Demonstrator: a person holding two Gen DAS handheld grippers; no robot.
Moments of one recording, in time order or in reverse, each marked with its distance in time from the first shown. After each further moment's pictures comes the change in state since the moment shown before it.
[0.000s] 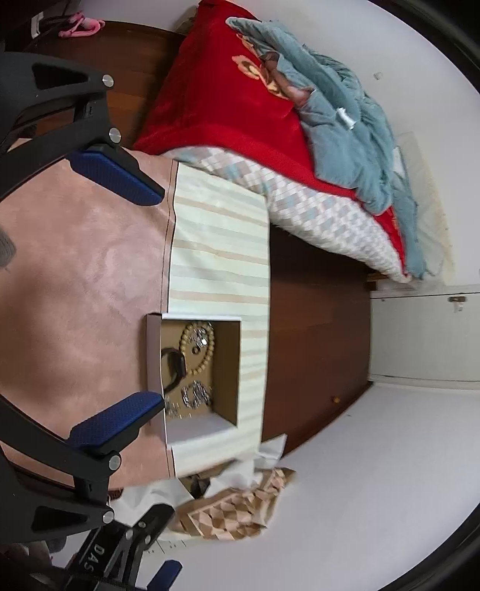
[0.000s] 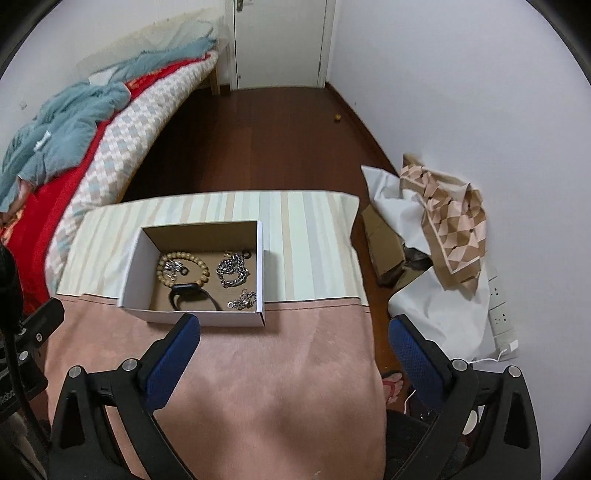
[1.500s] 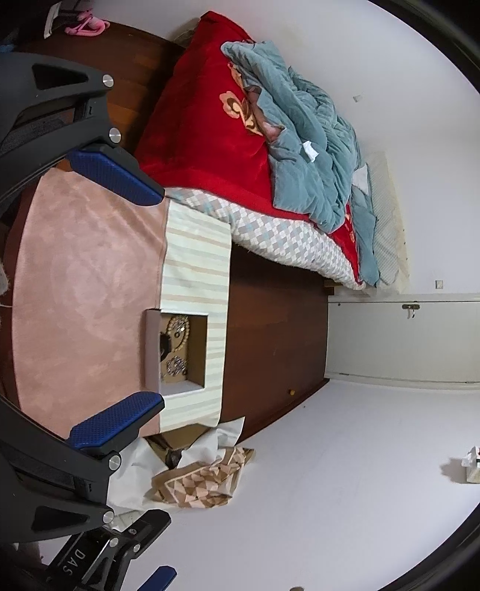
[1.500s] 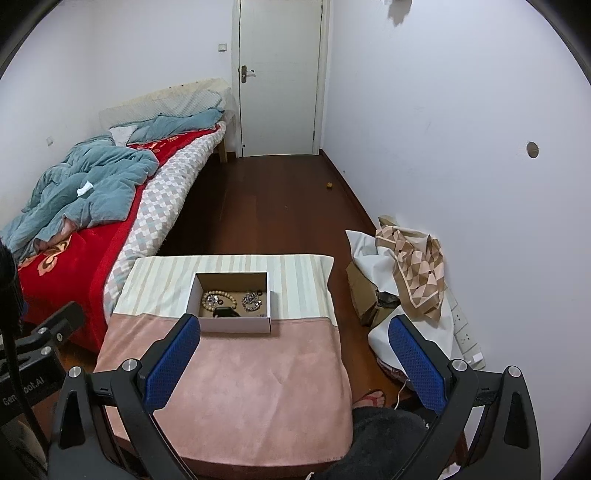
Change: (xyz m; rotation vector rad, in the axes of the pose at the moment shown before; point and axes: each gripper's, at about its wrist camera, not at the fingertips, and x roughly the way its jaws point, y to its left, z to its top) left arm -0.150 0.010 -0.007 -0.036 -0.140 0.004; right arm -0.225 -0.021 -0.046 0.013 -0.250 0.003
